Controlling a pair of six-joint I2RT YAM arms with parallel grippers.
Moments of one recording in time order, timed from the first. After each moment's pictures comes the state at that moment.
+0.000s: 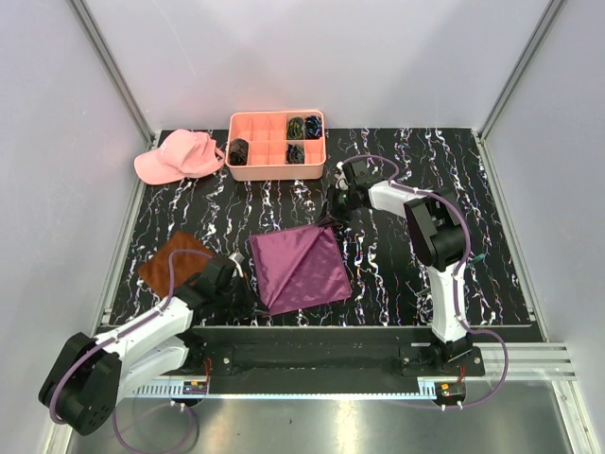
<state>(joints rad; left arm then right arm) -0.53 0.92 0.23 -0.26 0.36 -0.94 0.42 2.17 1.46 -0.27 -0.51 0.61</state>
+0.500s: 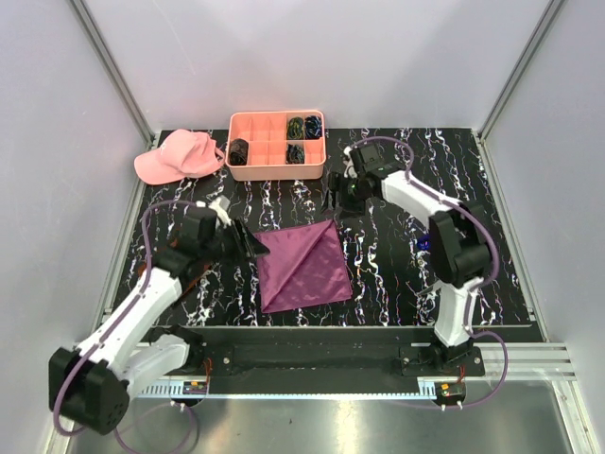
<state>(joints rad) -0.37 0.95 0.68 -0.46 0.34 -0.78 0.43 1.97 1.50 -0.52 -0.36 0.49</state>
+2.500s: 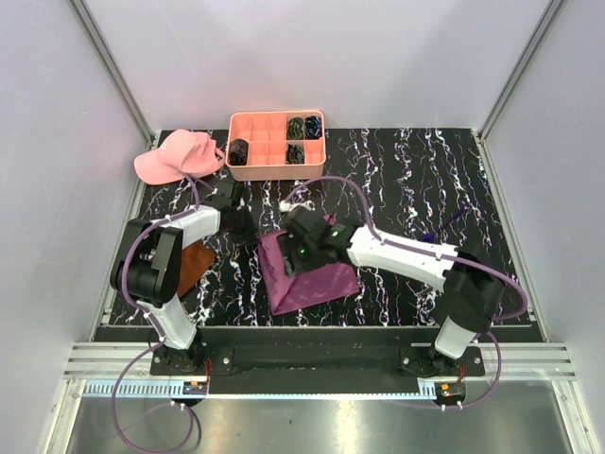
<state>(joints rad) -0.26 1.74 0.99 -0.36 0.17 -0.68 0.96 1.69 1.30 -0.58 0.02 0.58</state>
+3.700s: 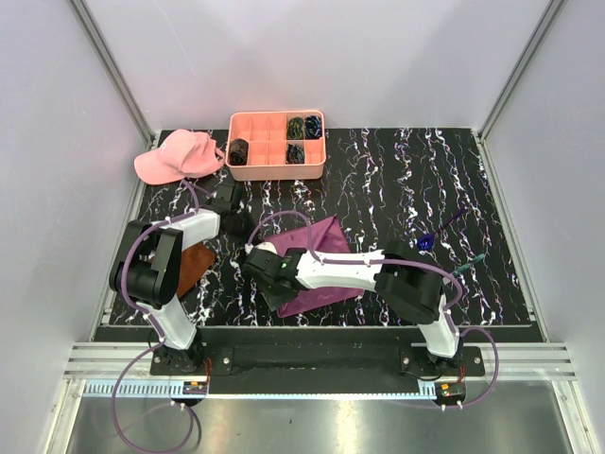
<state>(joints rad) -0.26 1.72 0.93 -0.31 0.25 -0.79 1.21 2.03 1.46 -0.60 0.09 0.63</state>
